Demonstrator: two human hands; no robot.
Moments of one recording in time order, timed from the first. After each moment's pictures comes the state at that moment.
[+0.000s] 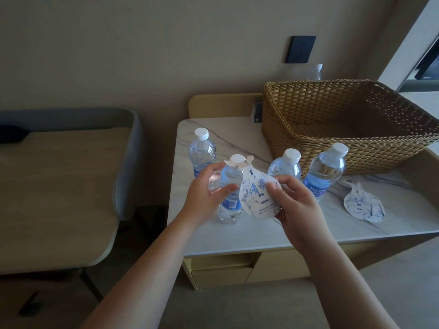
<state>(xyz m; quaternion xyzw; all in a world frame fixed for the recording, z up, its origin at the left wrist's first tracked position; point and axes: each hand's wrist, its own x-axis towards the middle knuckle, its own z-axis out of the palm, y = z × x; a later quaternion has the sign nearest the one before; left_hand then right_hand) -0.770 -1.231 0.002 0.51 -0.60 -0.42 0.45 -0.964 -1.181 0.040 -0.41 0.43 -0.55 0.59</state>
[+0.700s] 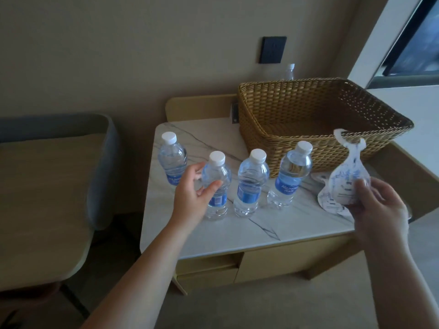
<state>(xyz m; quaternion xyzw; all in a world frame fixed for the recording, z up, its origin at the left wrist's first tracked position) -0.817 -1.232 -0.003 0.52 -0.59 -0.33 0.53 -1.134 -1.168 0.028 -0.27 0.54 -0.72 0.35</state>
